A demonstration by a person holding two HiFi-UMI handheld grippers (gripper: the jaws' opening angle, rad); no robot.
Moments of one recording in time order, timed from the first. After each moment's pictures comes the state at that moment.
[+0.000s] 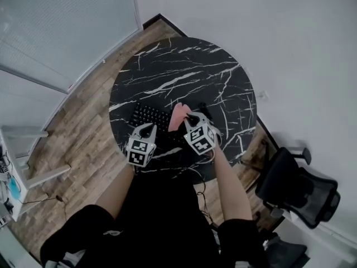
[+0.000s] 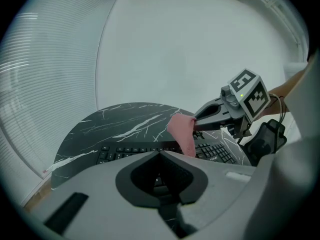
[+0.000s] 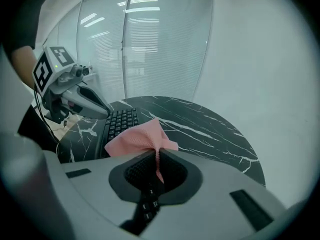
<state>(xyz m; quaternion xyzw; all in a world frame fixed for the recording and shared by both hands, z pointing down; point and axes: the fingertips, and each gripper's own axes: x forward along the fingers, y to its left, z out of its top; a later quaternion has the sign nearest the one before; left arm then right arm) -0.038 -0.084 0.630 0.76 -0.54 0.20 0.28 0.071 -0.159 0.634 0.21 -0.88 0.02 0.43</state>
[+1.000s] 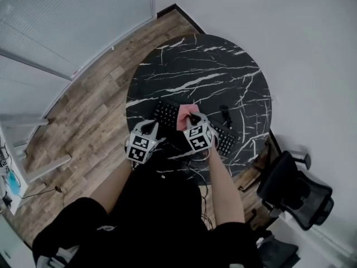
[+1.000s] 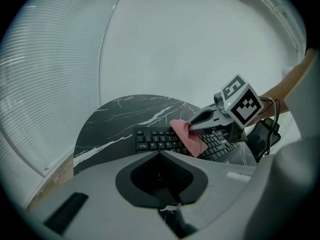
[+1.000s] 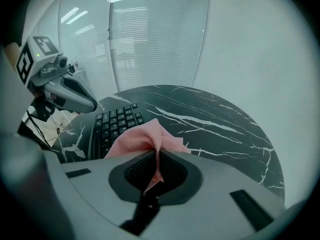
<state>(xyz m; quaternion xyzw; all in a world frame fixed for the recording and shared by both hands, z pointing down) -0.127 -0.069 0.663 0.77 -0.52 0.21 0.31 -0.011 -0.147 0.696 0.25 -0.84 0.08 0.47</state>
